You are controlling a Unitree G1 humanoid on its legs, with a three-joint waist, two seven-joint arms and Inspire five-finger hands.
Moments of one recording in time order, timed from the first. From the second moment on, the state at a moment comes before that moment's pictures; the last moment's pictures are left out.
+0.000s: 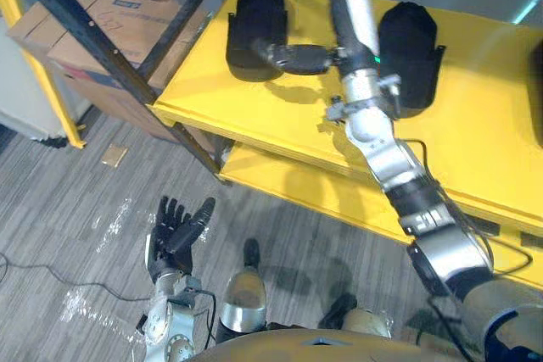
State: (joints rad) left arm 0.42 0.01 0.05 0.07 -0.62 -0.22 -0.05; right arm -0.66 -0.31 0.23 0.17 -0.21 -0.16 -0.36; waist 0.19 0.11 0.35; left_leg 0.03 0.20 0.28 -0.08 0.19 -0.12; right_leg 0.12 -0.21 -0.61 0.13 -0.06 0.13
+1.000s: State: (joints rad) left arm 0.38 0.03 0.44 -0.36 -1.00 -0.28 -0.19; right arm 0.46 -0.02 -0.27 0.39 -0.38 -0.27 -0.58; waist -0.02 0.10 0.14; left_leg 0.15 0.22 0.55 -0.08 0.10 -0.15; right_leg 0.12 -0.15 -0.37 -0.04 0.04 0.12
